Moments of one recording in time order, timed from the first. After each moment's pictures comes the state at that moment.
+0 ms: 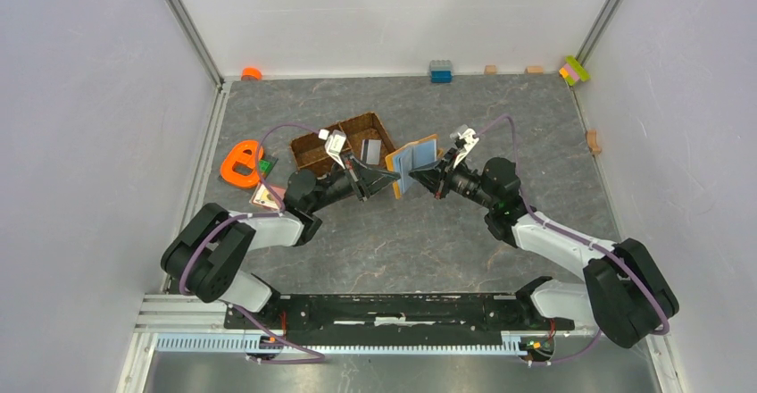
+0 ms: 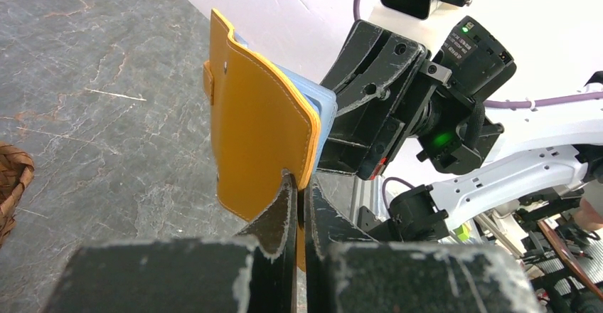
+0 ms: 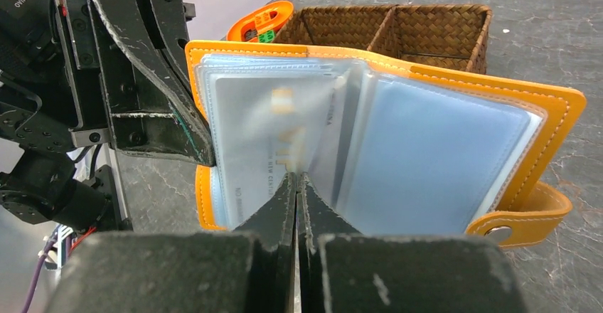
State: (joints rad) left arm -0.58 1.48 0.46 1.25 0.55 -0.82; right arm 0.52 1.23 0.50 0.71 -0.48 0.35
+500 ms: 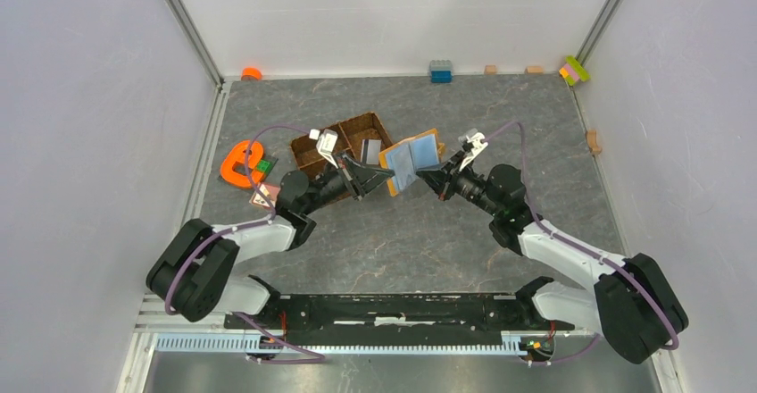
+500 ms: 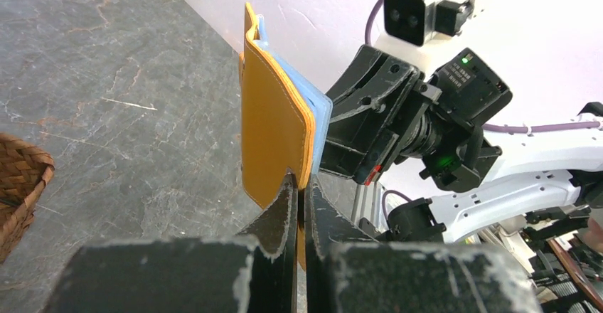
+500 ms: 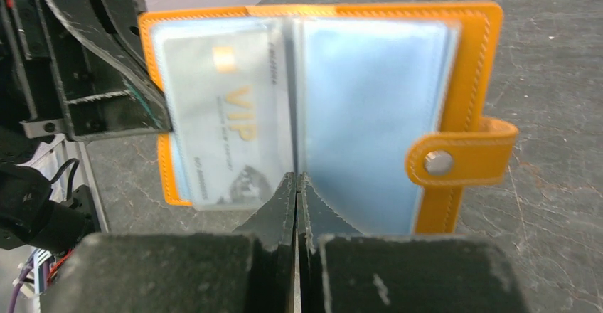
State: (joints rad) left arm -0.57 1.37 0.44 1.17 0.50 -0.82; right arm 0.53 1.14 0.46 0.67 -0.36 0.34
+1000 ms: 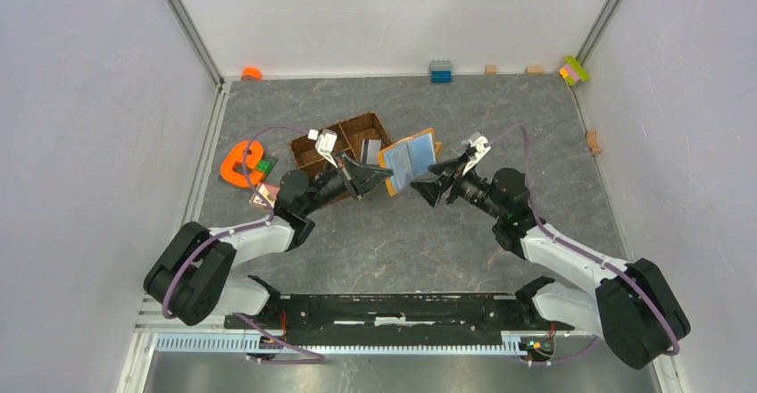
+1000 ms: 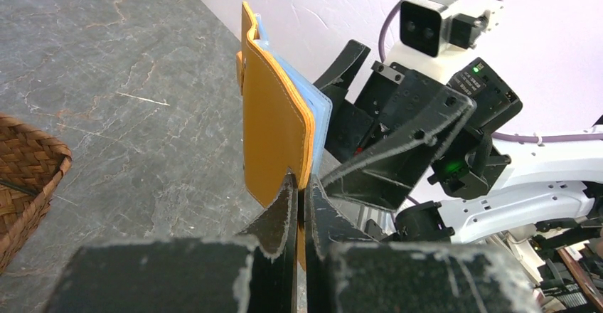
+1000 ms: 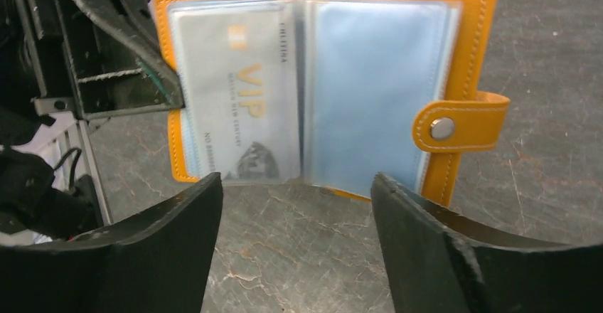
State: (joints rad) left arm -0.56 1.34 0.44 1.10 0.47 -0.80; right arm 0.51 1.11 0.42 0.67 -0.39 0.34
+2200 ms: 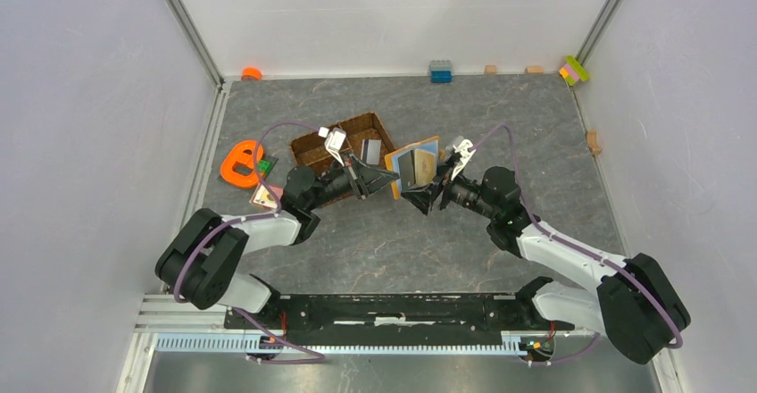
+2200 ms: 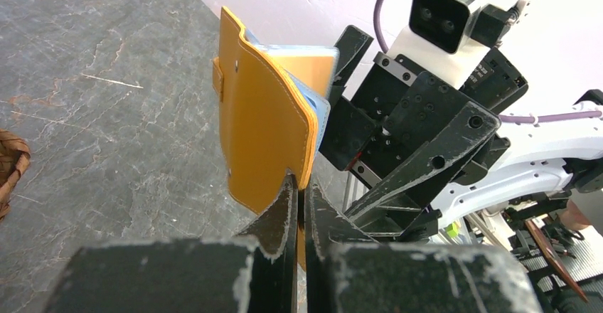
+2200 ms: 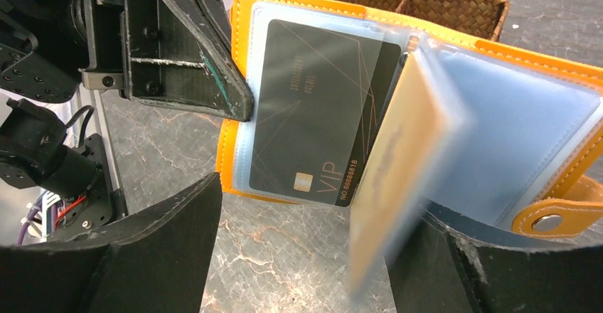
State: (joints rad) left arm -0.56 1.44 0.48 1.16 0.57 -0.84; right arm 0.58 1.14 0.46 0.61 -0.44 0.25
